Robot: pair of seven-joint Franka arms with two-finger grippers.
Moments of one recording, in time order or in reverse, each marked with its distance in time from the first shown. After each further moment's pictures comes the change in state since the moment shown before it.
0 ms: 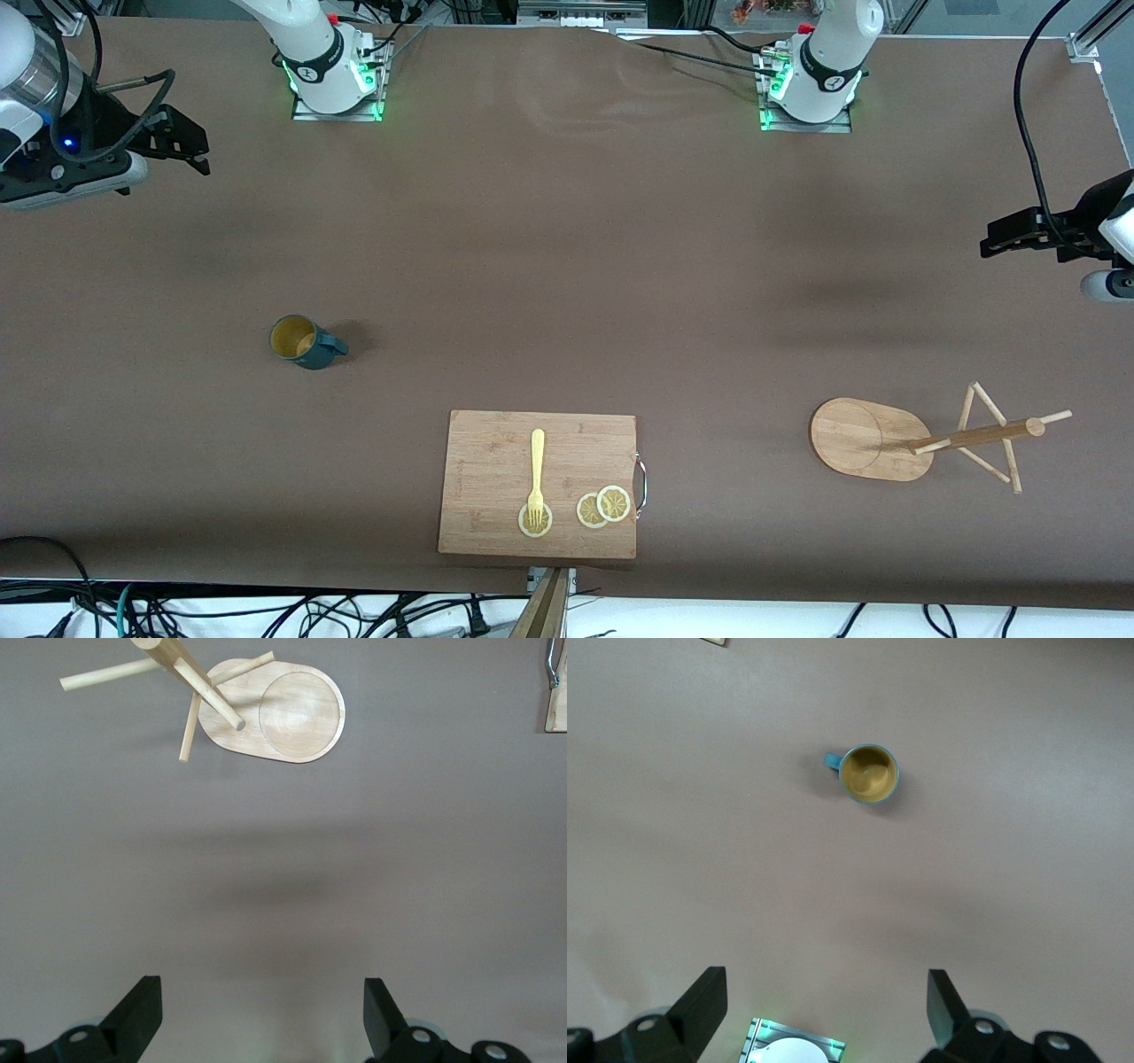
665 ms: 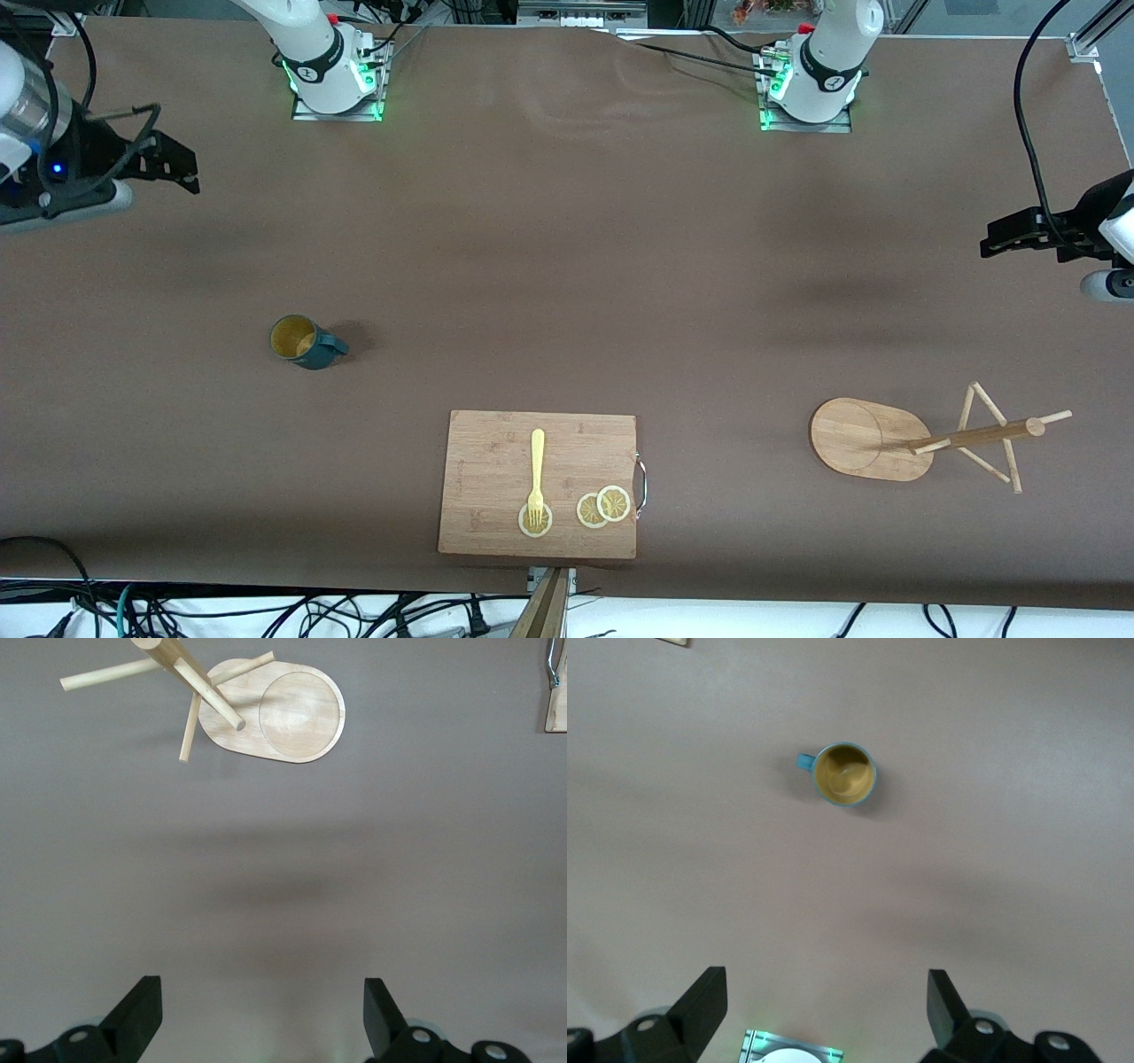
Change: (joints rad) left arm 0.000 0.000 0.000 0.000 0.000 0.000 0.000; right arm -0.010 0.056 -0.054 -0.028 0.000 0.065 0.000
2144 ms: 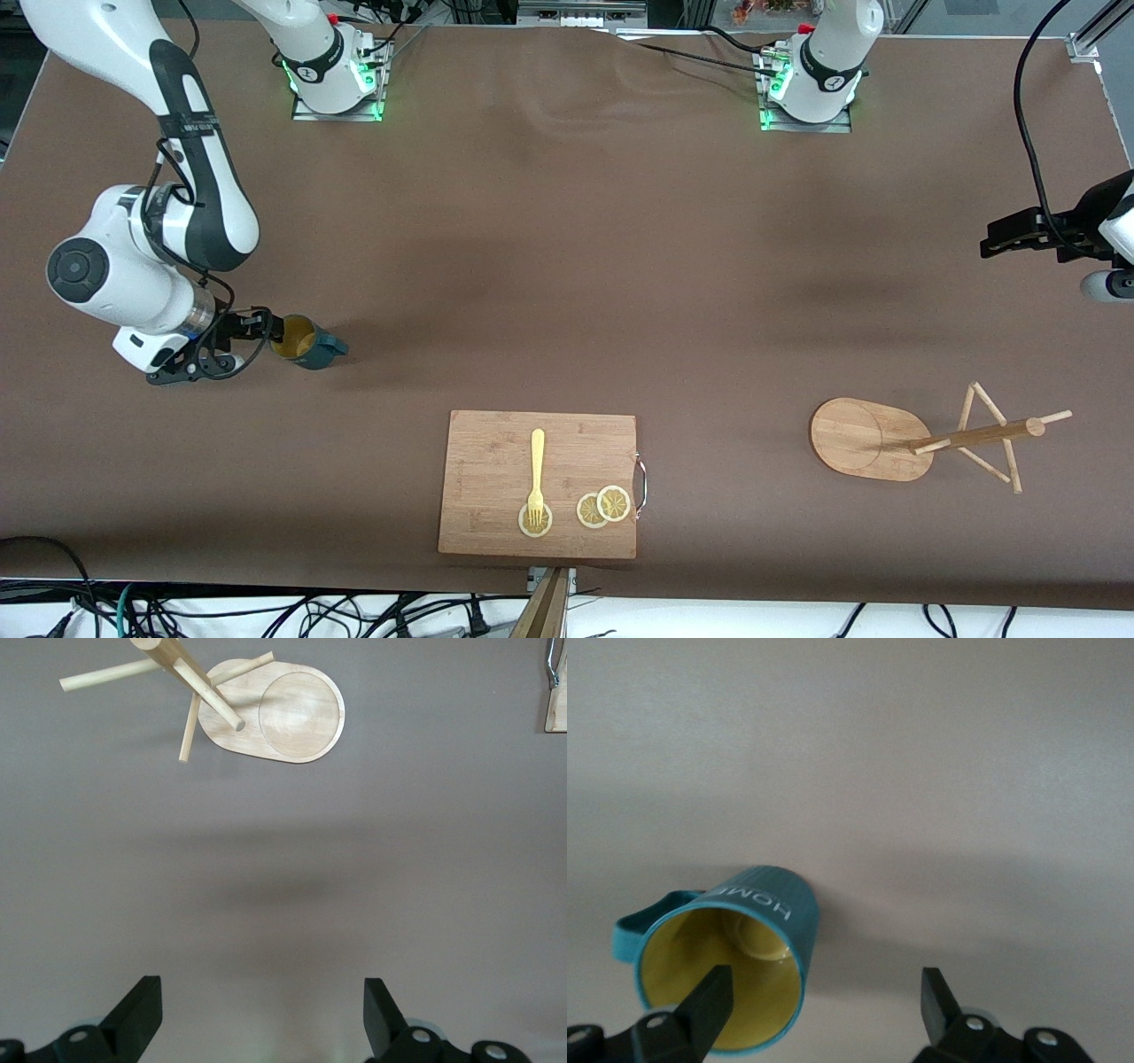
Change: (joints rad) left arm -0.001 0.001 -0.001 0.001 0.000 0.000 0.000; right arm -0.049 0.423 -0.035 -0.249 0.128 0.751 -0.068
